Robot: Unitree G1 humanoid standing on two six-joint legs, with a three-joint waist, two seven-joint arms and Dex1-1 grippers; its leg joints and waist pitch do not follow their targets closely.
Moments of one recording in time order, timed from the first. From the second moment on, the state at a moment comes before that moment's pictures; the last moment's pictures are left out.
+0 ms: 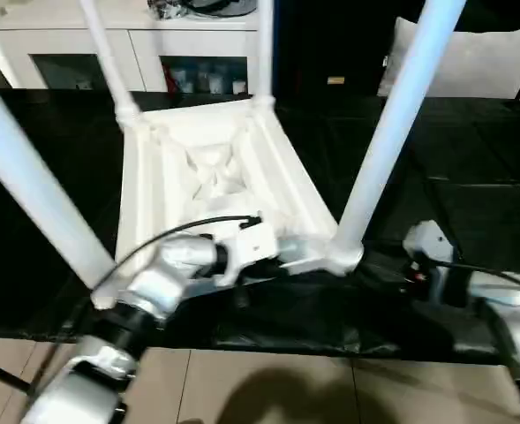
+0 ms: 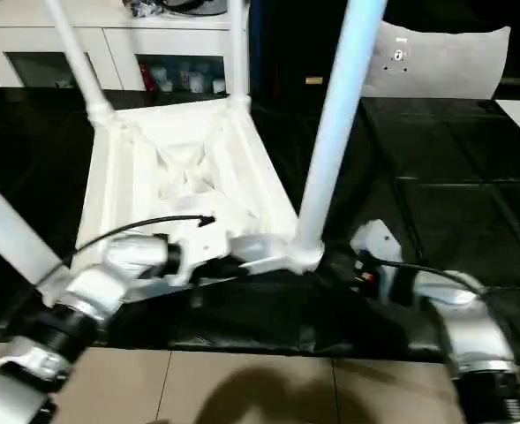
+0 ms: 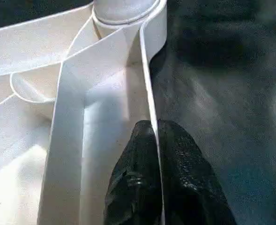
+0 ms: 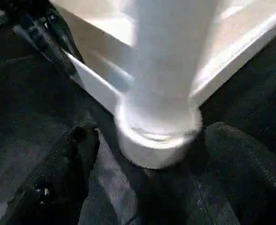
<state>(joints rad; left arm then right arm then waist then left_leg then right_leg) -0.56 0.33 -0.39 0.50 0.12 -0.05 -1.12 -0.23 -0.59 0.01 0.29 0.21 0.08 1.12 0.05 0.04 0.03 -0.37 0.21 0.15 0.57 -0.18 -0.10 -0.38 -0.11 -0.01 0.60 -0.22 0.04</state>
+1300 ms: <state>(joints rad) -0.55 0.36 -0.37 0.48 0.10 0.09 -1.21 -0.26 -0.35 0.06 0.26 0.23 0.26 0.97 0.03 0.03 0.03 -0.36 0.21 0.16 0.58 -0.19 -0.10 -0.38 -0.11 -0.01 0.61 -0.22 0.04</state>
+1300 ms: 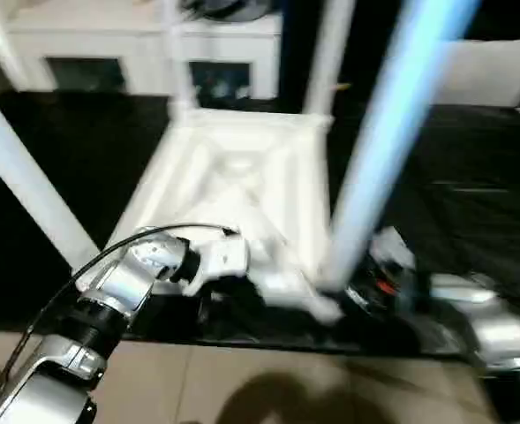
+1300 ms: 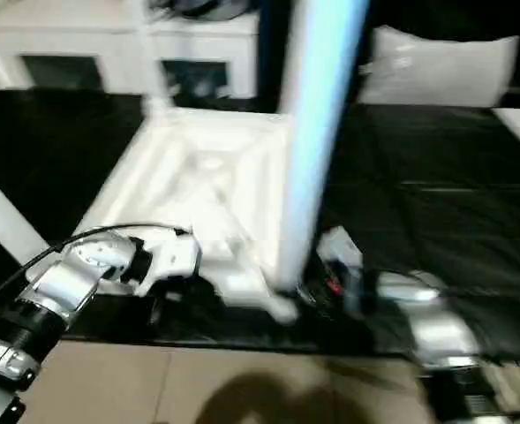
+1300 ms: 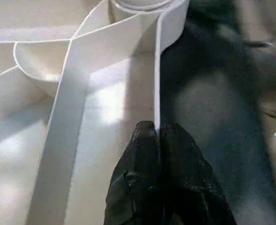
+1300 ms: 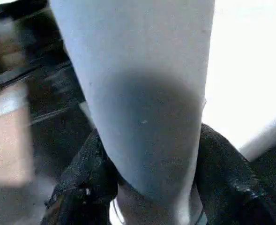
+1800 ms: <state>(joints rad) -0.58 0.15 -0.33 0.54 0.18 0.21 -0.84 -0.43 -0.10 -0.08 0.46 0.15 0.26 0.40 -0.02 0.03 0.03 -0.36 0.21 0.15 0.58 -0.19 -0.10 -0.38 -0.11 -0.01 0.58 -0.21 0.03</state>
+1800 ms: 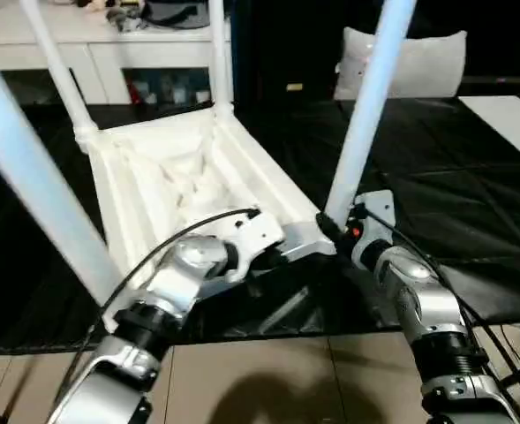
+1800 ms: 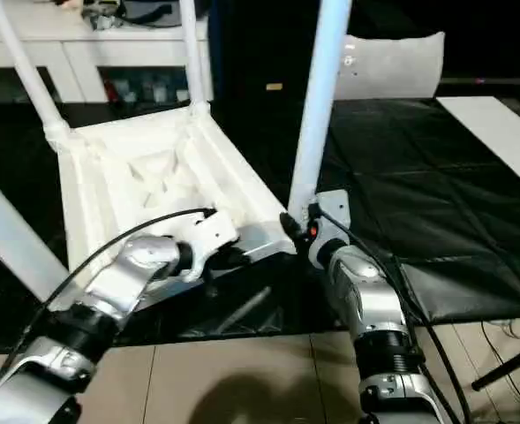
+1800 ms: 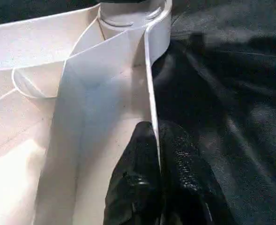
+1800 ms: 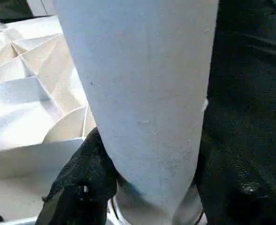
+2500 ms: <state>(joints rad) -0.62 0.21 -0.33 0.65 0.15 -0.06 -0.87 -0.07 -0.29 -0.07 0.02 0.31 0.32 0.70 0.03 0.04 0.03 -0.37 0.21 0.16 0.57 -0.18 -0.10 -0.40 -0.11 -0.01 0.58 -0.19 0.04</state>
